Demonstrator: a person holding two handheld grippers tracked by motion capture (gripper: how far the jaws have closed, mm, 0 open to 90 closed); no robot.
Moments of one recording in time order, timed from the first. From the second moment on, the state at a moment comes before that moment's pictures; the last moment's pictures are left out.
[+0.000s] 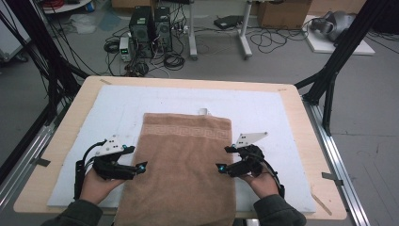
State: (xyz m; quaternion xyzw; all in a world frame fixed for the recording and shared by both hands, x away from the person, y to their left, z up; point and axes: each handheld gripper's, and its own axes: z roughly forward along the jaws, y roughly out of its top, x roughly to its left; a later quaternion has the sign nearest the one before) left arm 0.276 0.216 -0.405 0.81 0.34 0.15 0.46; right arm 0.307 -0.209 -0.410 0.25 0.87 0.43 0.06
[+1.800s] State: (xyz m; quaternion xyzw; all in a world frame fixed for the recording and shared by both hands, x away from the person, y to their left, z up) left arm 0.401 0.211 -0.431 0.82 0.42 0.13 0.38; right arm 0.418 -0.213 -0.426 0.32 0.87 0.36 0.09
